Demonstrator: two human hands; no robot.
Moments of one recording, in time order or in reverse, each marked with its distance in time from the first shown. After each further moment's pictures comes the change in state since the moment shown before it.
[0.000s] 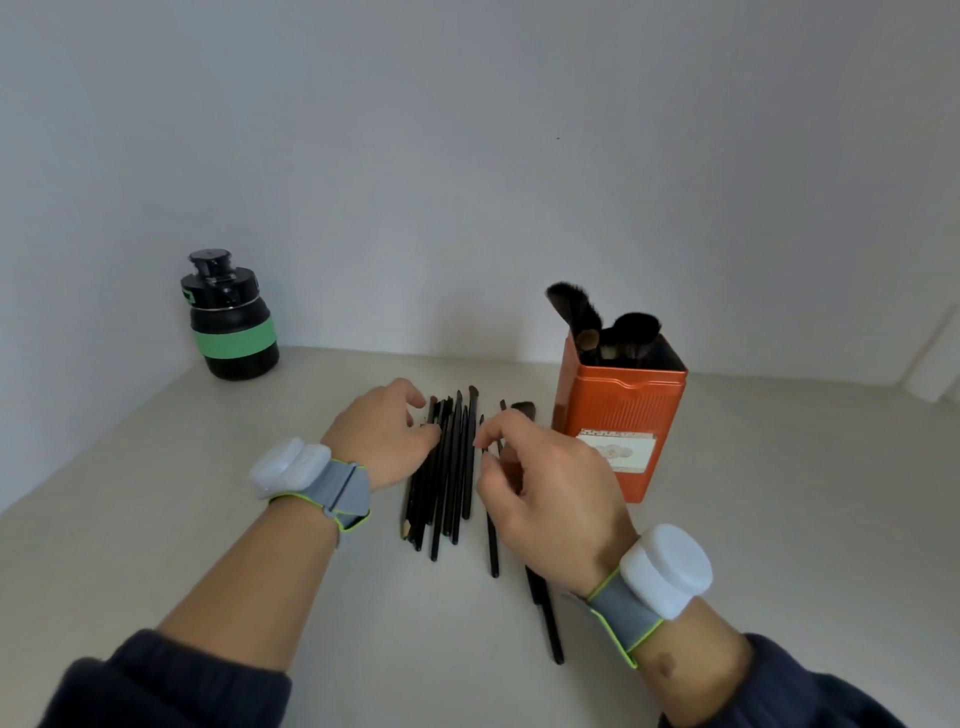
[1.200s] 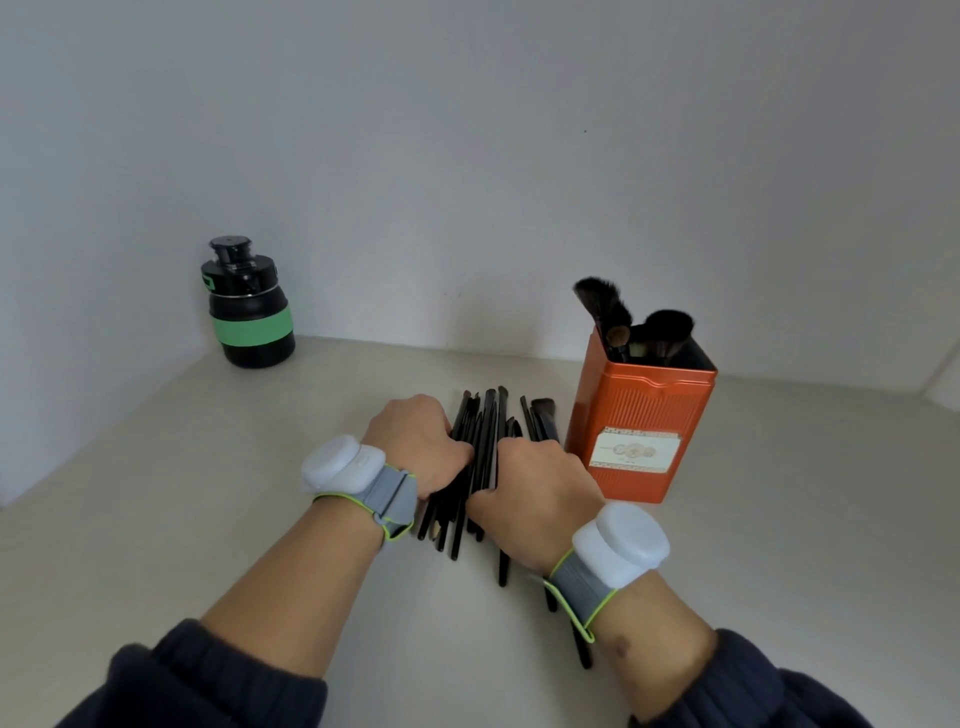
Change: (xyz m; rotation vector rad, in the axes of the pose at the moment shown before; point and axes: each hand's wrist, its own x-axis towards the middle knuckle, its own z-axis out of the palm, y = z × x) left_hand -0.013 0.023 0.003 0.064 -0.106 -0.086; right_hand 0.019 -0.004 0.035 -0.231 -0.398 0.342
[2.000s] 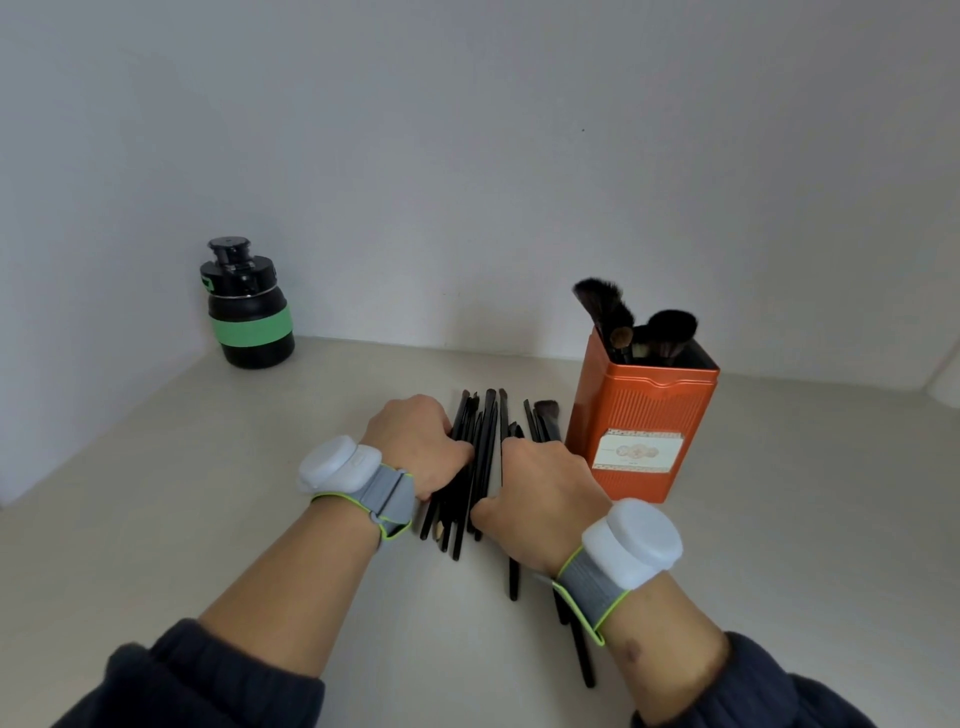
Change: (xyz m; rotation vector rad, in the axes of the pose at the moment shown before) left_hand 0.001 -0.003 0.004 -0.006 0.034 0.039; right_hand -0.008 -0.004 -0.015 0.006 -0.069 0.005
